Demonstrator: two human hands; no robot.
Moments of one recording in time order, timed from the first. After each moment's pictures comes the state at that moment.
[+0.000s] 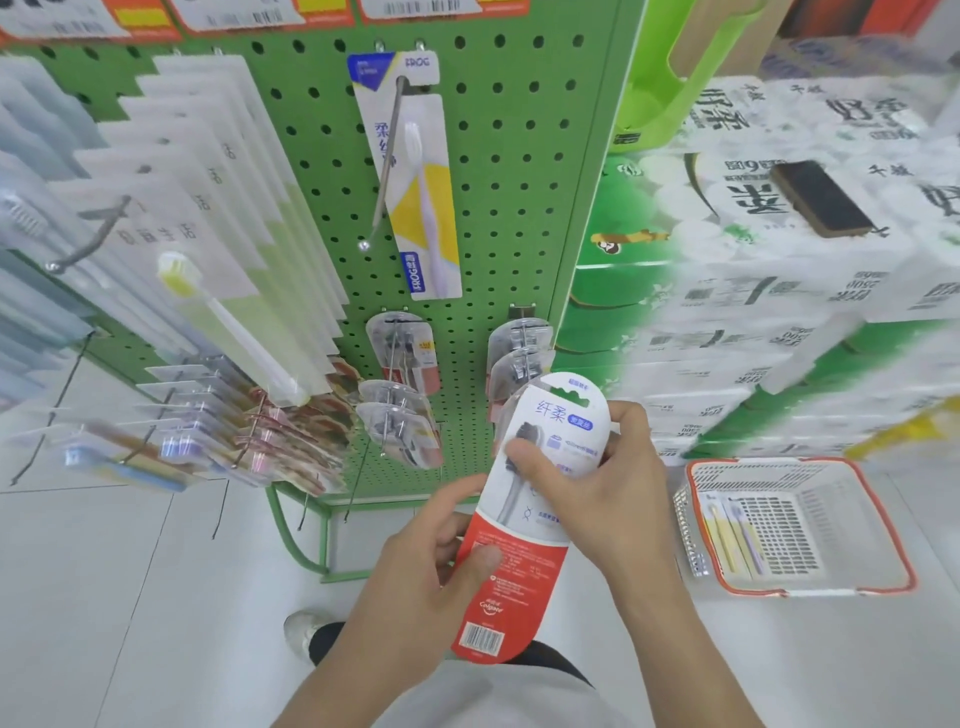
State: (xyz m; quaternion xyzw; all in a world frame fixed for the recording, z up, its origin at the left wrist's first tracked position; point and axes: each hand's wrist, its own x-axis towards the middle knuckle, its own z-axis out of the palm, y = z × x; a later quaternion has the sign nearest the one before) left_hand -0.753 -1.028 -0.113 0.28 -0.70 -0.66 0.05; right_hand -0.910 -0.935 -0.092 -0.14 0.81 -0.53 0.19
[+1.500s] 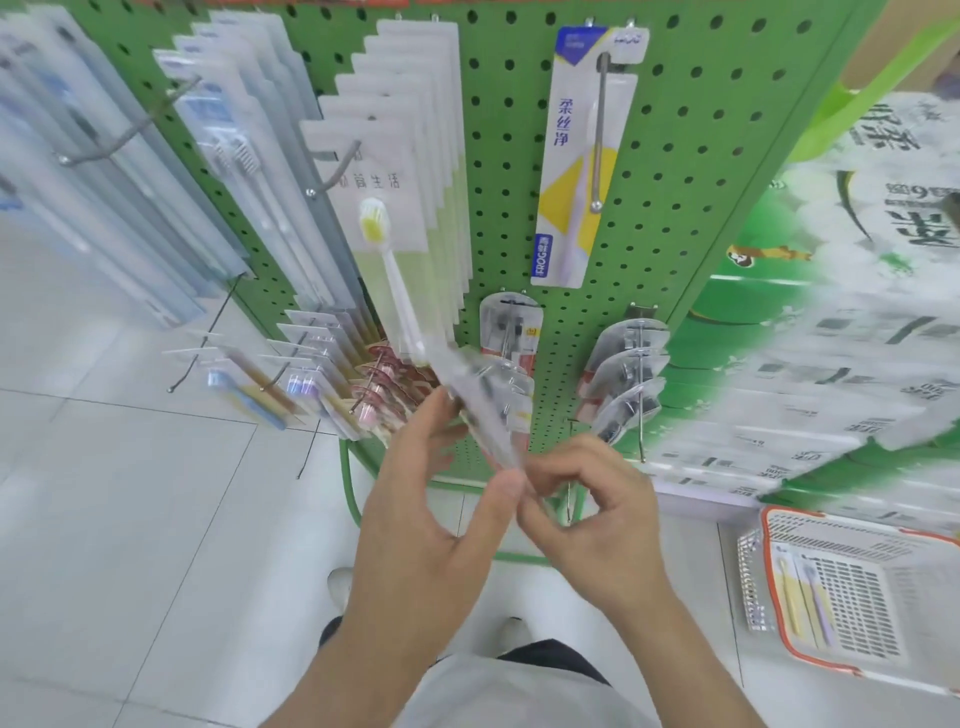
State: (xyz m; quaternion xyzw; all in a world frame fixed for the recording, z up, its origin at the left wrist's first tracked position) left_hand -0.713 -1.045 -0.075 0.41 -0.72 -0.46 0.32; right_hand -0.851 -0.978 -0.129 -0.47 0.62 -0.62 0.13
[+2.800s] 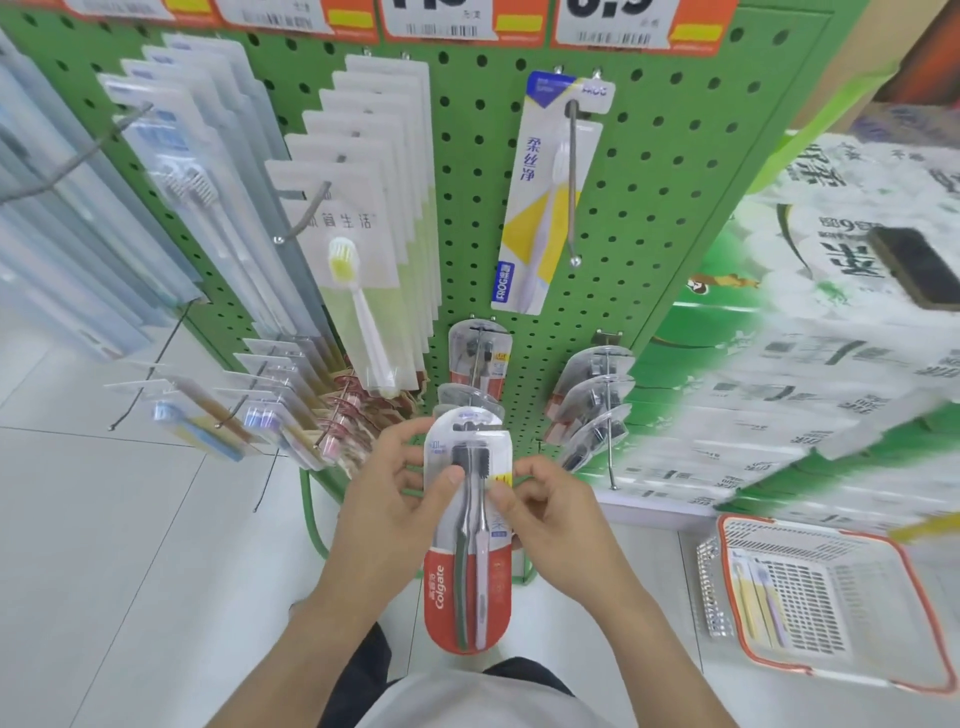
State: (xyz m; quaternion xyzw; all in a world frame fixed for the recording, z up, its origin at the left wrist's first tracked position) left_hand -0.730 -1.106 -0.128 0.41 -0.70 -0.52 0.24; right_hand -0.875 -0.997 -0.163 -0.34 0.71 -0.50 0.36
